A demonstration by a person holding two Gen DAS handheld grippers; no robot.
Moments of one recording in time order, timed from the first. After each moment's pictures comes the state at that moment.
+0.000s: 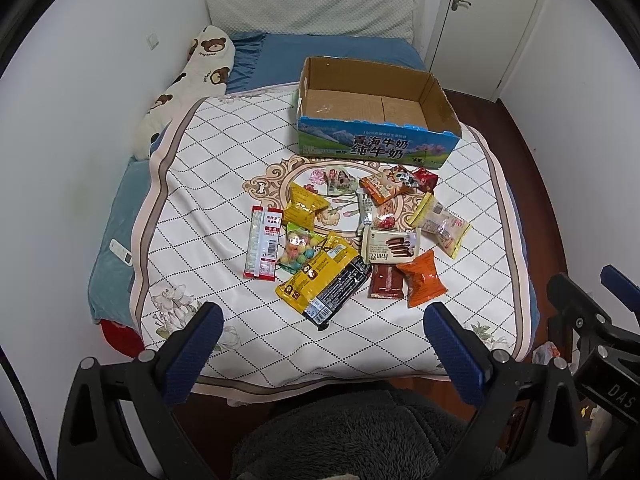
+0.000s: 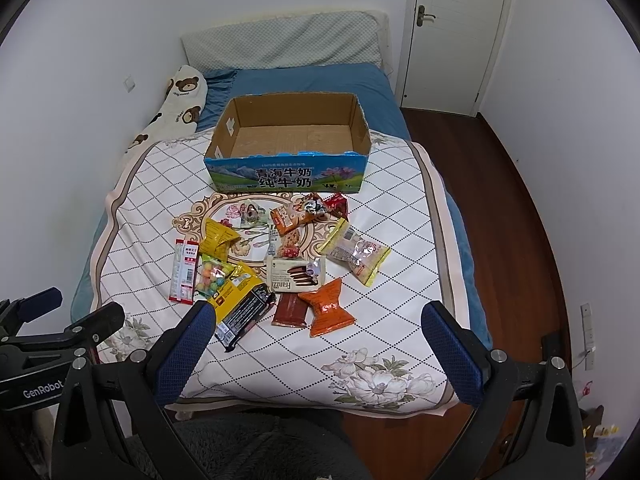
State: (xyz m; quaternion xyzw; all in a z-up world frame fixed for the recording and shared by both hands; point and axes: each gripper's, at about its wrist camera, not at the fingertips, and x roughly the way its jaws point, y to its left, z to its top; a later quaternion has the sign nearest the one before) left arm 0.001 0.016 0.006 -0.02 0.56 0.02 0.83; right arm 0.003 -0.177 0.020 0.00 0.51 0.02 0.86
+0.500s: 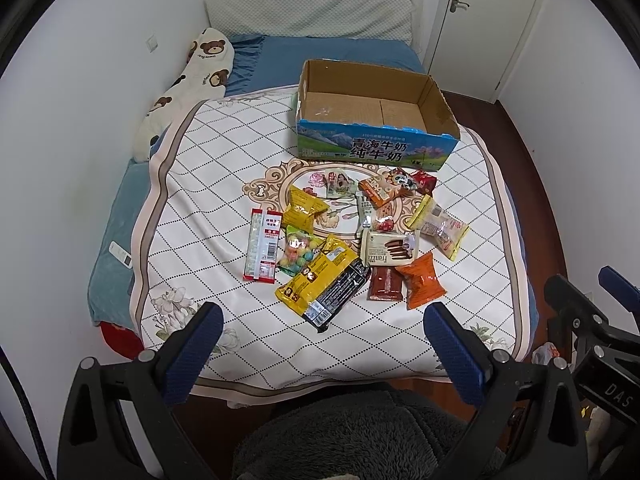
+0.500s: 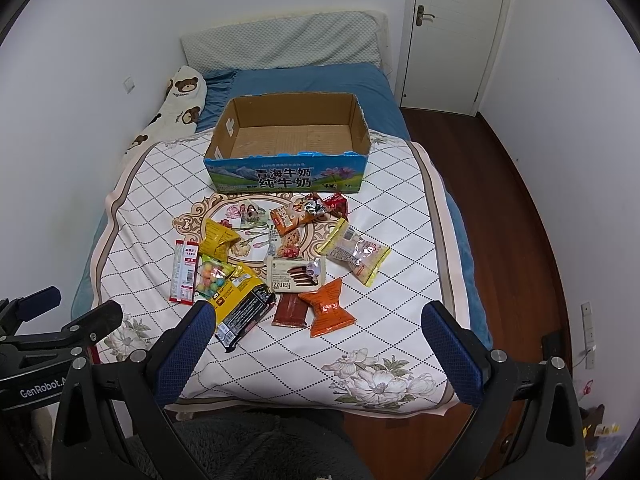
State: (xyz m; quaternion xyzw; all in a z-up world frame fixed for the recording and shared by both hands) left arm 0.002 0.012 0.009 -0.02 0.56 0.02 0.83; right arm 0.003 -0.177 0.020 0.00 0.50 0.02 0.86
